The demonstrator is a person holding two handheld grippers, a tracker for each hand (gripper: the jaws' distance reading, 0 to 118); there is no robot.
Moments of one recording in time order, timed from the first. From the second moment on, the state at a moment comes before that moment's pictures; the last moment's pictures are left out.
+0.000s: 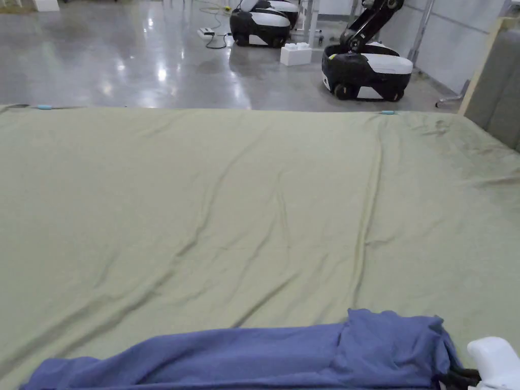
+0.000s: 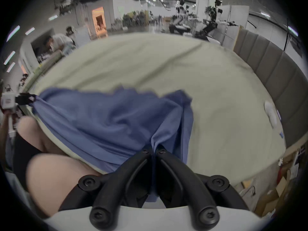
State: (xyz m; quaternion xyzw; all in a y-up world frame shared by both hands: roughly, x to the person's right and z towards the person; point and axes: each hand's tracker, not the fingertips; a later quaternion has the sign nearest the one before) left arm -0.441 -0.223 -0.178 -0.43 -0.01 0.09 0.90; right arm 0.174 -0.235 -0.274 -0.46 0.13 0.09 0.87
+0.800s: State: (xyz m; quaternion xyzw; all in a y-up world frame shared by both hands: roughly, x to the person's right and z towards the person) left arm -0.575 -0.225 -0.133 -0.35 -0.13 0.45 0.81; right arm 0.109 -0.118 -0.166 -0.35 0.10 0.04 0.93
